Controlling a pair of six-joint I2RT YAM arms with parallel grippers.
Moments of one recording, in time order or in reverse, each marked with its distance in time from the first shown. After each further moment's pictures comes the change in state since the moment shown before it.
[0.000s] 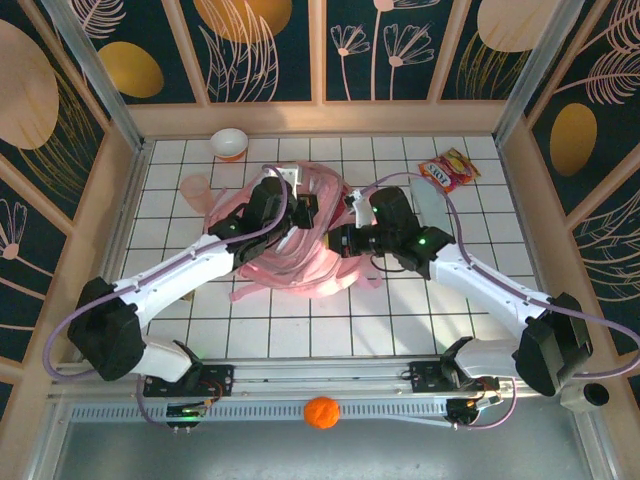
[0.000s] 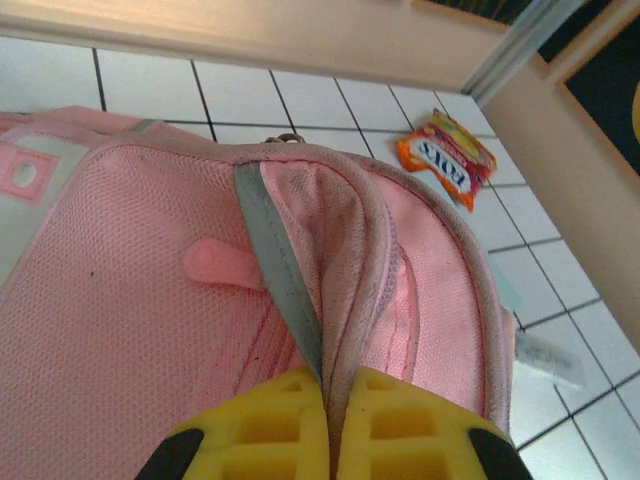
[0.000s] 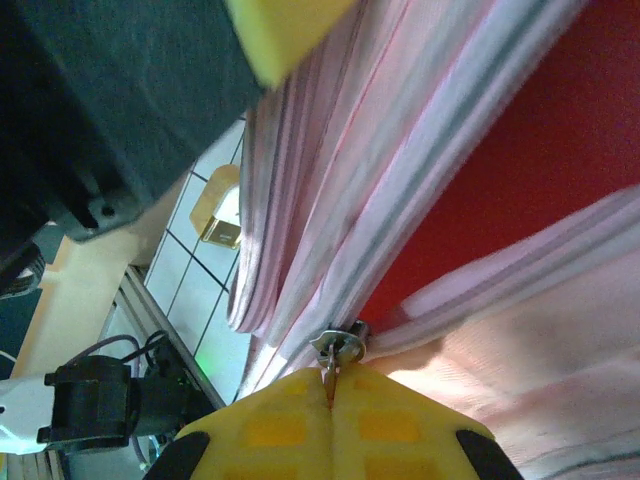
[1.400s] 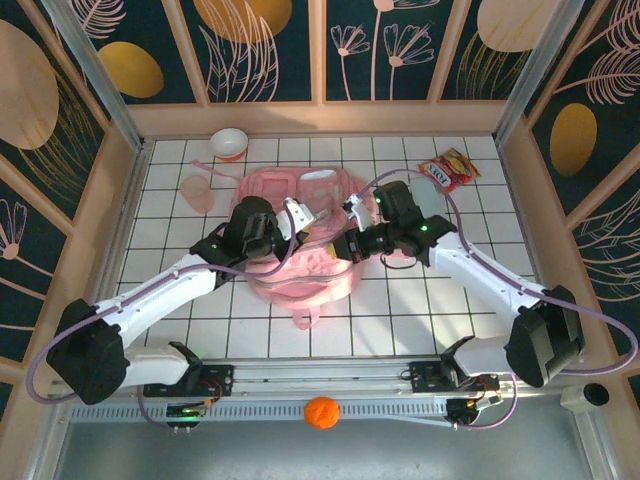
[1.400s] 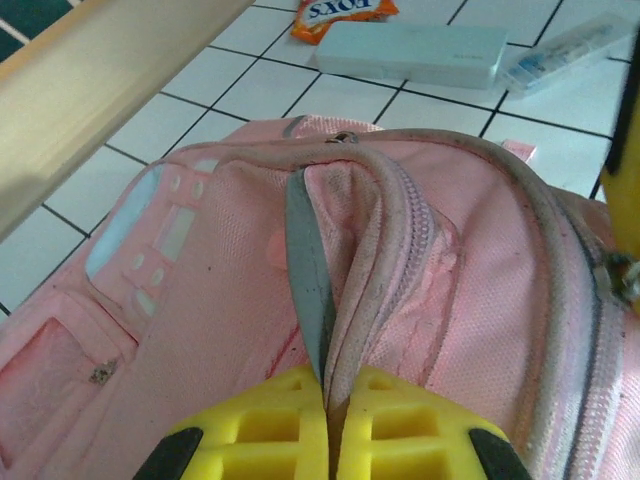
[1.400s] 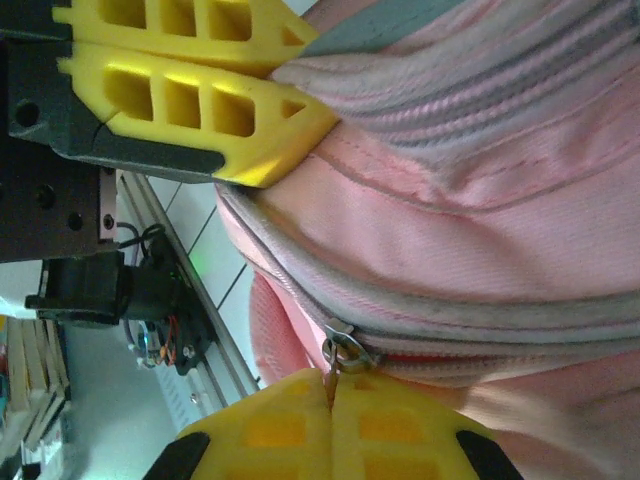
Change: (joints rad) left arm 0.048 -0.159 -0.231 0.008 0.243 0.862; right arm -0.078 0.048 0.053 -0.183 -0.214 -0.260
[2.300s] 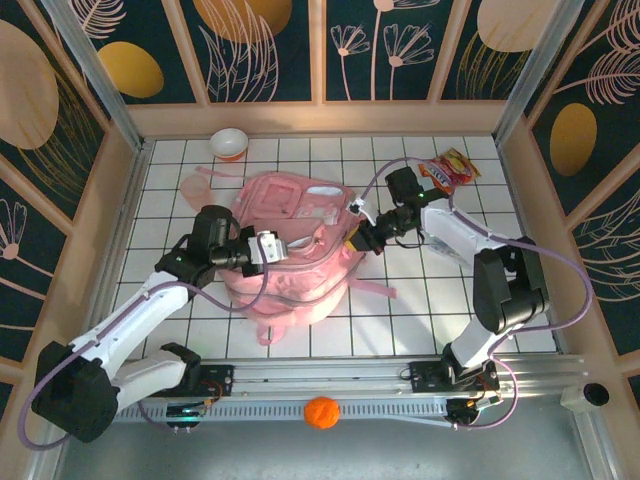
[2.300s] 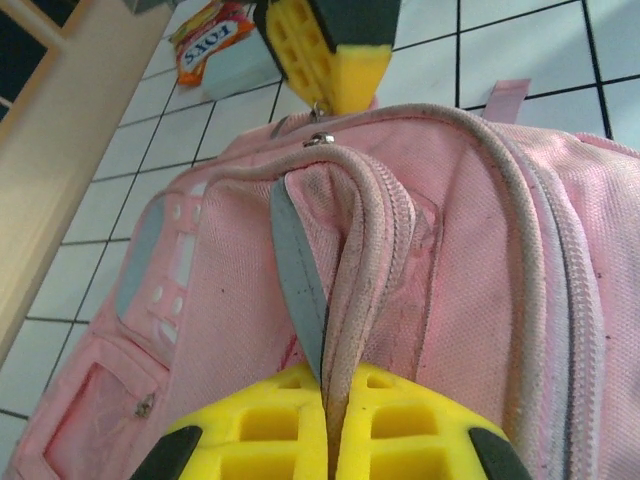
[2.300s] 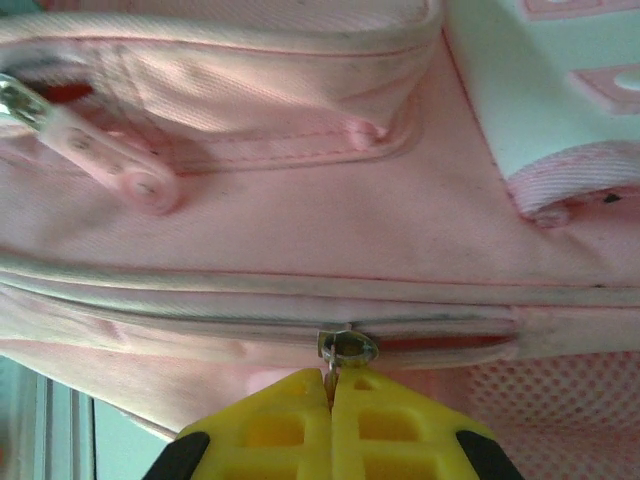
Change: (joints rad) left arm 0.216 -0.195 -0.145 -0.147 0.399 0.568; right arm -0.233 0.316 0.164 -0.240 -0.169 -0.870
